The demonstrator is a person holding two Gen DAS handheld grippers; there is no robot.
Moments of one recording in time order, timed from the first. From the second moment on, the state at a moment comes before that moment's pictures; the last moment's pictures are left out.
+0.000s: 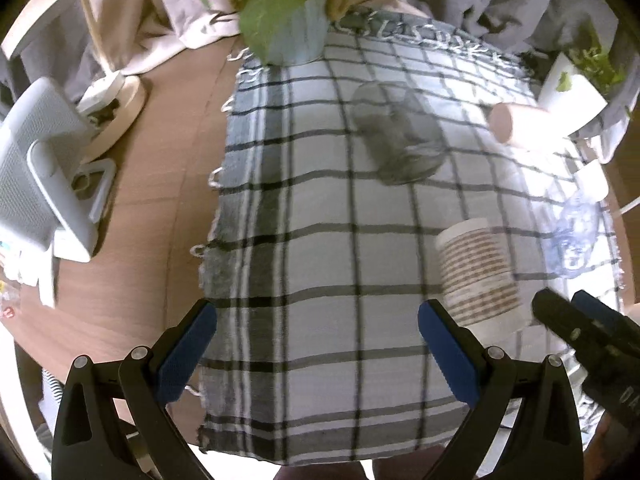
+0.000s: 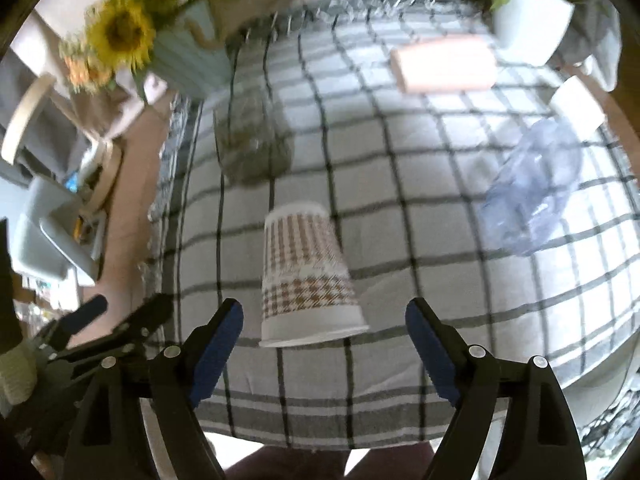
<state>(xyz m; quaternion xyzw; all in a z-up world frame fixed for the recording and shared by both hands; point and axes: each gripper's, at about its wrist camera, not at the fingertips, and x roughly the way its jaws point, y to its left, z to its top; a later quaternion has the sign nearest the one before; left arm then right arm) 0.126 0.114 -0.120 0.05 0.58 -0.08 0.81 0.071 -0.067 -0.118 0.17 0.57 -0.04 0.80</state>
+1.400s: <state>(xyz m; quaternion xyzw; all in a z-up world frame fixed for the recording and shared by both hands) 0.193 -0.021 -0.189 0.05 0.70 -0.11 0.70 0.064 -0.198 -0.127 0.29 0.55 -0.12 0.78</state>
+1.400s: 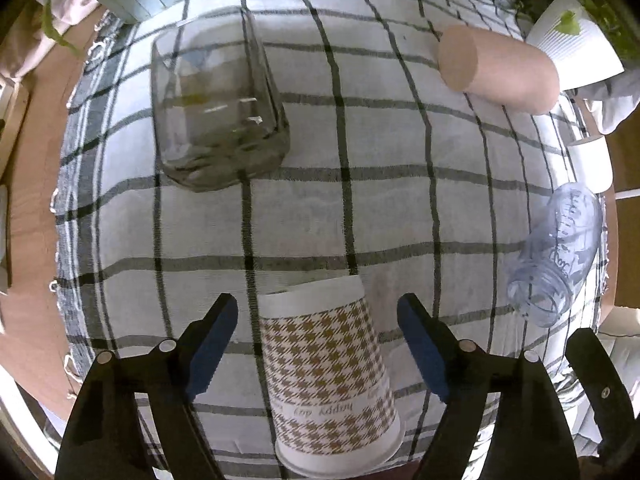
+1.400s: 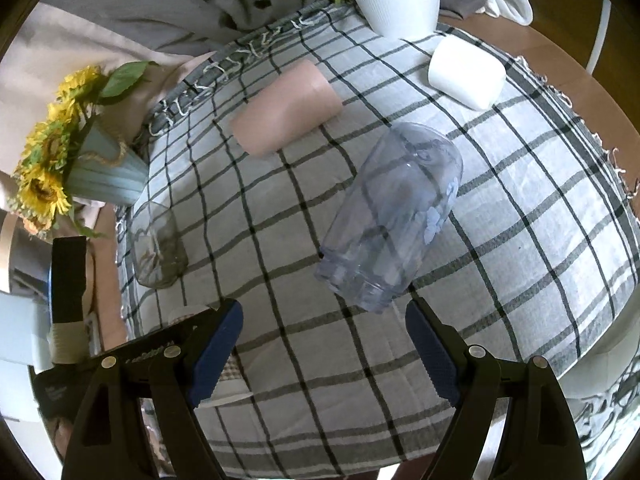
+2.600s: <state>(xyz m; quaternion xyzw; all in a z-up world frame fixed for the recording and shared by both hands) 0.156 -0.036 -0.140 0.09 0.56 -0.16 0.81 0.038 -0.208 -0.098 0.25 0.52 -0.13 0.81</state>
